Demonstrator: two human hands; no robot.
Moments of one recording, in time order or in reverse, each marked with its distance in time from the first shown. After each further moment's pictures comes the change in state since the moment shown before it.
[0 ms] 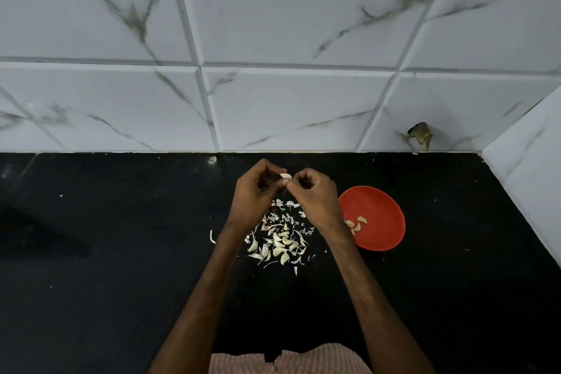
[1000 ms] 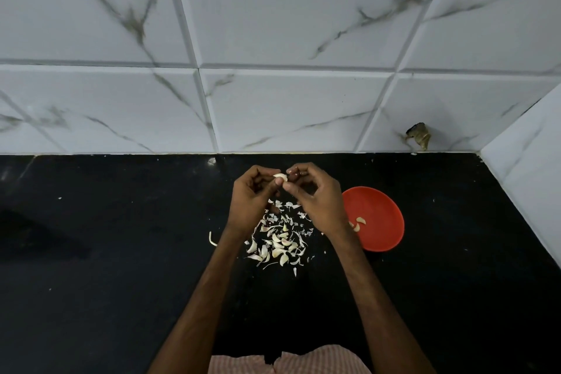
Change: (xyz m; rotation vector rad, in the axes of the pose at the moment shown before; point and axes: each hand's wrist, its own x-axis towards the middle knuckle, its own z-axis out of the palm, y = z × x) left_hand -0.004 -0.015 0.003 -0.244 0.060 -0.129; right_hand 0.000 0.009 -0.013 0.038 -0.058 -0.292
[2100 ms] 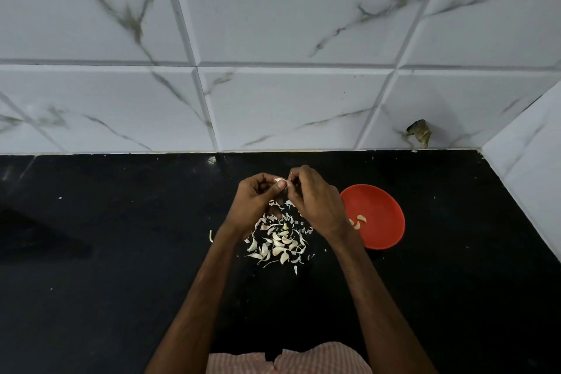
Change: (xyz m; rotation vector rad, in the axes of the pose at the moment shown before) left_hand 0.000 -0.001 -0.002 -0.069 -0.127 -0.225; right_hand -0.001 0.005 0.001 -0.641 -0.044 -0.340
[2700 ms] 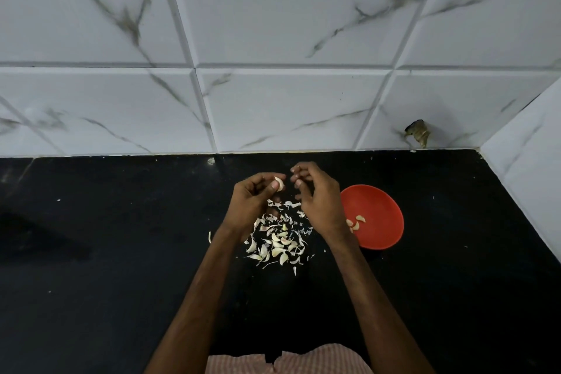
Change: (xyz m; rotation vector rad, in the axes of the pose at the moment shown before) left_hand -0.003 0.002 -0.001 0.007 0.032 0.014; right_hand 0.001 -0.001 -0.002 0.367 0.051 0.342
